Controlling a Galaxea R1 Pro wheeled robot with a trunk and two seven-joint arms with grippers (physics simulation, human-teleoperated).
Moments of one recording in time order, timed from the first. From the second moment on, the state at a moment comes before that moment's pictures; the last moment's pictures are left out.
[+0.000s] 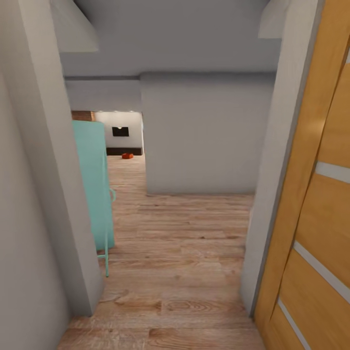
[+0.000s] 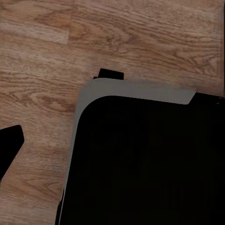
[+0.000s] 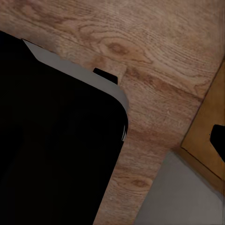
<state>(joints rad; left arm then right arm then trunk) 0.00 0.02 0.02 -0.06 0.19 -0.07 -0.01 -0.02 0.04 0.65 0.03 -0.23 -0.13 -0.16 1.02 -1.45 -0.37</state>
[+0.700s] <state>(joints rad) 0.00 0.02 0.02 -0.06 0.19 -0.07 -0.01 -0.02 0.04 0.65 0.03 -0.23 -0.13 -0.16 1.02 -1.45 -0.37</state>
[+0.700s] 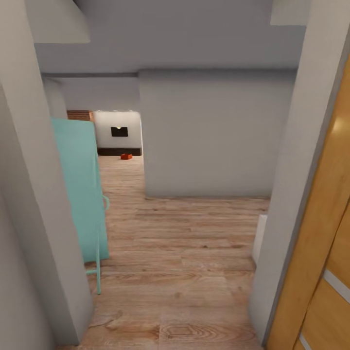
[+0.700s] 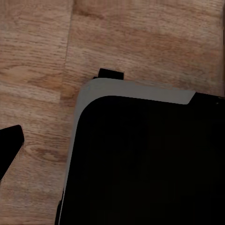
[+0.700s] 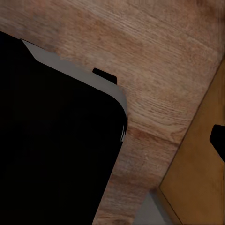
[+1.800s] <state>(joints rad) 0.00 0.02 0.02 -0.06 0.19 -0.07 -0.01 -0.02 0.04 0.65 0.03 -0.23 -0.13 -0.16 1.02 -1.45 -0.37</state>
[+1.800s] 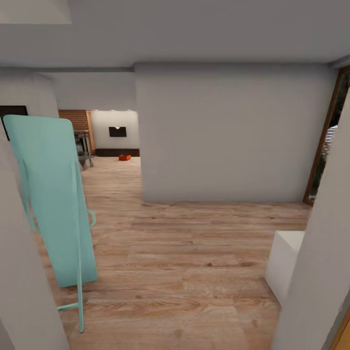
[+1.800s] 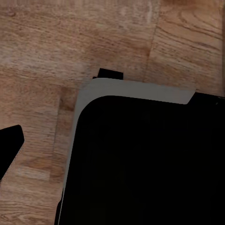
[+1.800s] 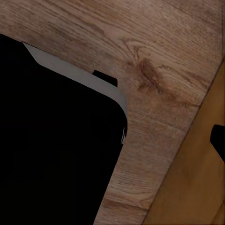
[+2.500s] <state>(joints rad) 0.00 0.02 0.02 -0.06 0.19 -0.08 0.00 -0.02 0.04 0.65 0.03 -0.22 -0.13 -0.16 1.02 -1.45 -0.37</state>
